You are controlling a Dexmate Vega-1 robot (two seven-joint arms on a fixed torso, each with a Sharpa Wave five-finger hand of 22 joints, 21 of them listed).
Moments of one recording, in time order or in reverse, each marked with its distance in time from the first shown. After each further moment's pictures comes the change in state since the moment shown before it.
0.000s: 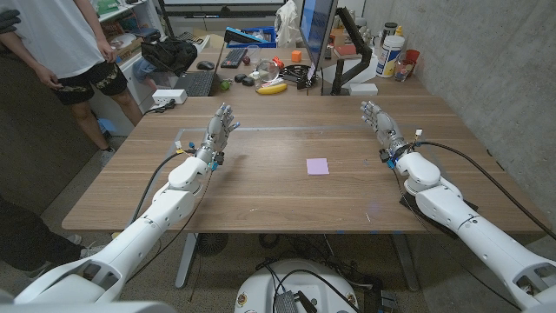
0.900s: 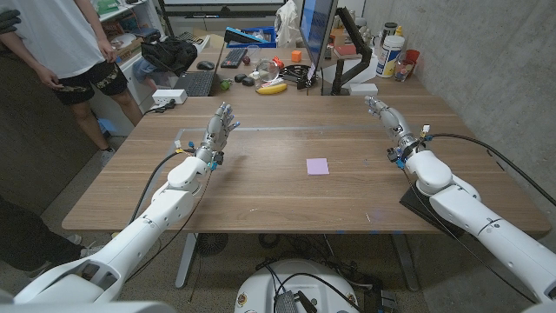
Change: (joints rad) left arm -0.001 0.005 0.000 -0.001 0.003 -0.005 -0.006; left_hand 0.000 0.000 0.000 0.000 0.000 0.000 0.000 0.000 0.000 0.000 0.000 0.000 0.000 0.000 0.000 0.000 0.000 0.000 0.000 0.000 -0.003; right arm -0.072 -0.102 0.033 -0.131 -0.175 0.000 -0.103; right_hand 0.009 0.001 0.005 -0.005 0.000 0.023 -0.002 0.000 0.000 0.020 0.001 0.008 0.000 0.011 0.000 0.000 0.000 0.003 0.004 0.000 0.000
